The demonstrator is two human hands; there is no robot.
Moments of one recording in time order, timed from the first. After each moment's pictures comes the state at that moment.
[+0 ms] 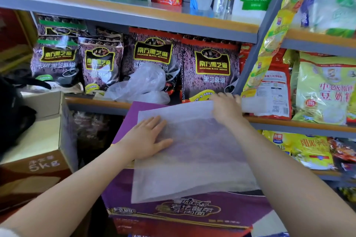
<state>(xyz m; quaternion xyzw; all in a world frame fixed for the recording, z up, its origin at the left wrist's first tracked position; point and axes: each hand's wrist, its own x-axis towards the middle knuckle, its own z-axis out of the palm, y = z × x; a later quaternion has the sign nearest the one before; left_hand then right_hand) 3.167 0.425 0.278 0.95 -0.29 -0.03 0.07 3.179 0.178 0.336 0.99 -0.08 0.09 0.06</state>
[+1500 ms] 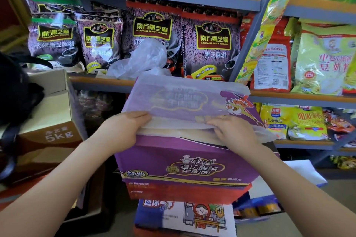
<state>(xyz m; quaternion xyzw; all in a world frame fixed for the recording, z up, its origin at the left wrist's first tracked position) 3.105 0.488 0.286 0.95 -0.32 0.00 0.07 3.032 0.220 0.306 1.00 0.05 0.06 -0.04</state>
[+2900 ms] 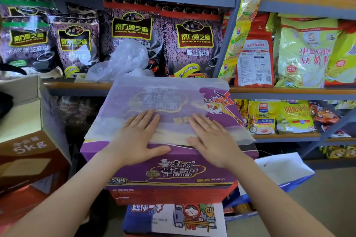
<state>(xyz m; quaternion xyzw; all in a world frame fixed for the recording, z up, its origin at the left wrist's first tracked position) 3.094 0.416 0.260 0.94 -0.33 0.00 0.04 3.024 0.195 0.267 1.00 0.05 -0.03 -0.05</state>
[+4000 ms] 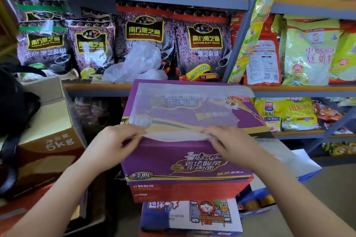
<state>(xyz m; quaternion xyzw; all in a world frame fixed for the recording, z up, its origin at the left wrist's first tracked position) 3.089 0.526 0.264 0.84 -0.41 0.13 0.32 2.995 0.240 0.301 0.99 0.10 0.02 -0.06</state>
